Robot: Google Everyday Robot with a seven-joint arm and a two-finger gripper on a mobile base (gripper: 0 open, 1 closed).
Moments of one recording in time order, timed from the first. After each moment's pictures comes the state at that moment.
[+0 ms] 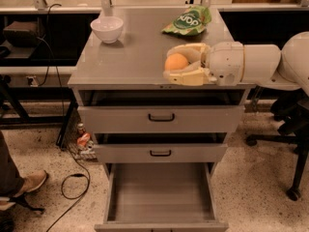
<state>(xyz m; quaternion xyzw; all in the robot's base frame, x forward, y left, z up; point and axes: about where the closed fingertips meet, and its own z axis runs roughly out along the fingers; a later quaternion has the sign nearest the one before) 0.554 -0.059 0.946 -0.54 0.53 0.32 0.57</state>
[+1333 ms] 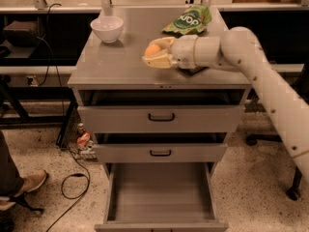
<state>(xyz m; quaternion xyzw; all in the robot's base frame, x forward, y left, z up) 0.716 -0.009 0.882 -0.50 0.60 0.25 0.57</state>
